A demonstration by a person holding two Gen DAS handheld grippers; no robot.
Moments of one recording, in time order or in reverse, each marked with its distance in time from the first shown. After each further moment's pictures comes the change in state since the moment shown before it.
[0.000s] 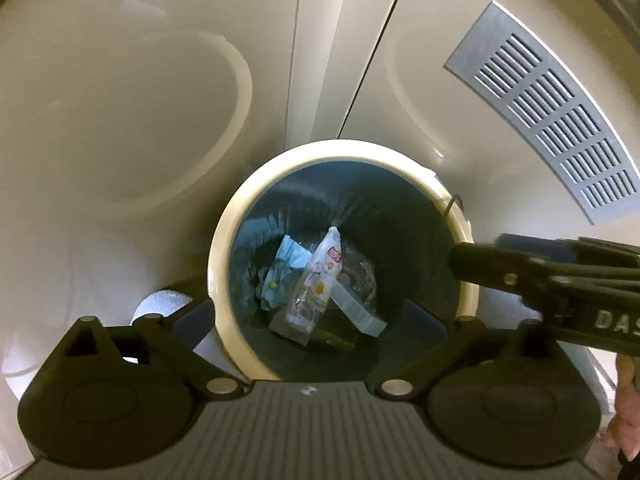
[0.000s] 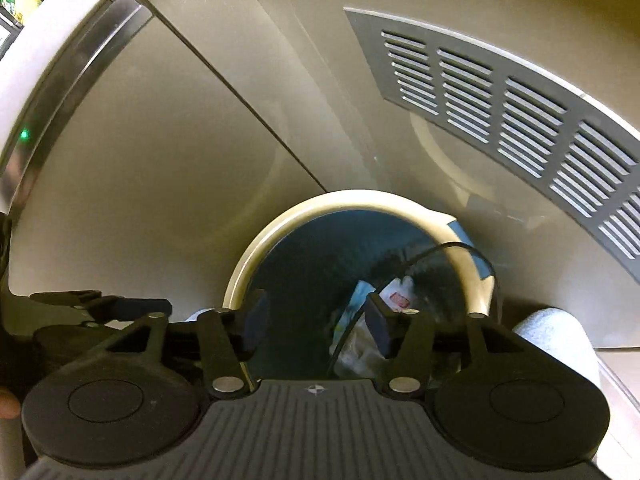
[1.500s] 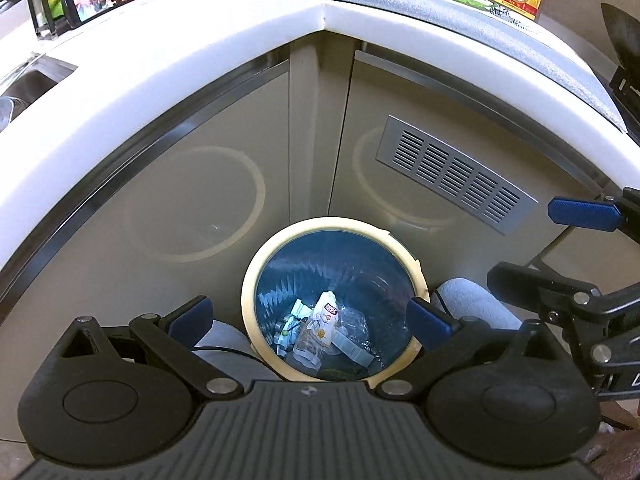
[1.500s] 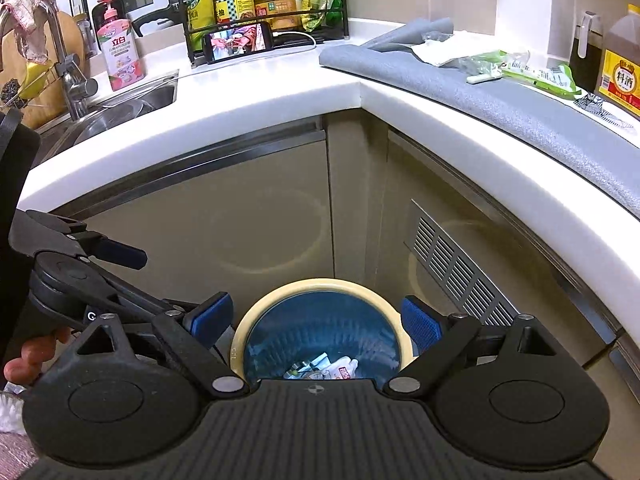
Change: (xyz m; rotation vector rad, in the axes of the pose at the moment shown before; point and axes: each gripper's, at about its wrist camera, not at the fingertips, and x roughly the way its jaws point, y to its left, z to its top) left arm -0.162 -0.023 -0.098 0.055 -0.365 0.055; right arm -0.171 0.080 -0.084 -0.462 -0.339 -0.103
